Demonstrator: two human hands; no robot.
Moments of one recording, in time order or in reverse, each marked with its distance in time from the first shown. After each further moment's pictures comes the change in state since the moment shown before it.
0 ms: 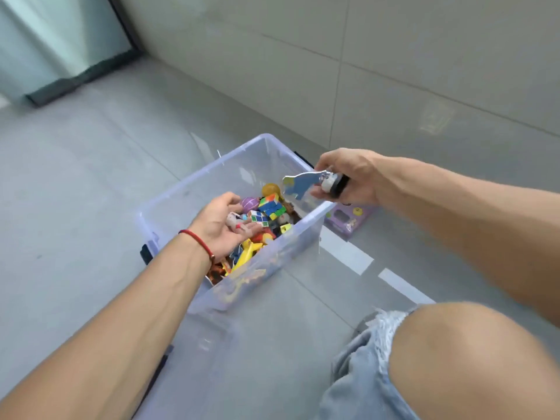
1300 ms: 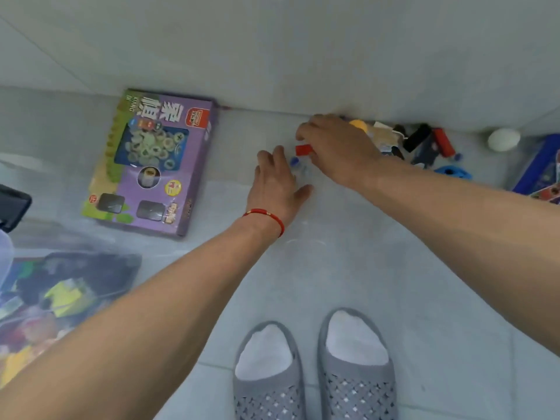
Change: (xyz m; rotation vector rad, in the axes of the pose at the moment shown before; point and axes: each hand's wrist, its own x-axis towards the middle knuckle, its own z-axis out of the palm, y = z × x) left_hand 0.240 -0.317 0.319 1.732 -0.407 0.810; right_hand 0.182 0.222 -0.362 -1.273 0.573 -0.394
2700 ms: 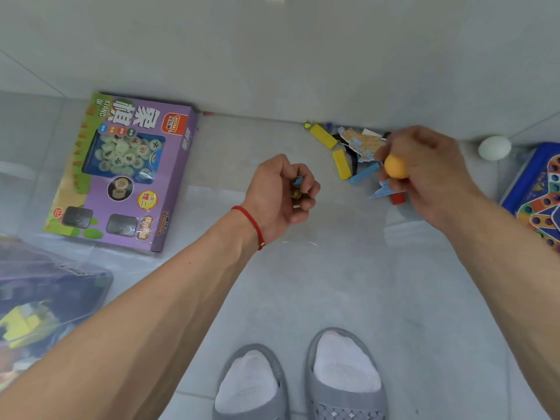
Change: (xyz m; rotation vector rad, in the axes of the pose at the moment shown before) left_hand 0.005 0.034 -0.020 -1.380 -0.582 -0.388; right_hand -0.080 0.057 -0.030 1.356 0.373 0.861
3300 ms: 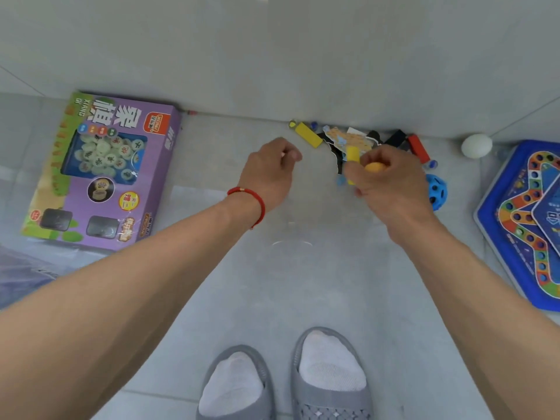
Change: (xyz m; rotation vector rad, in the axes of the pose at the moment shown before) left_hand 0.042 0.002 -0.004 1.062 0.424 0.461; right_hand -0.022 0.020 0.015 -0.403 0.126 -0.177
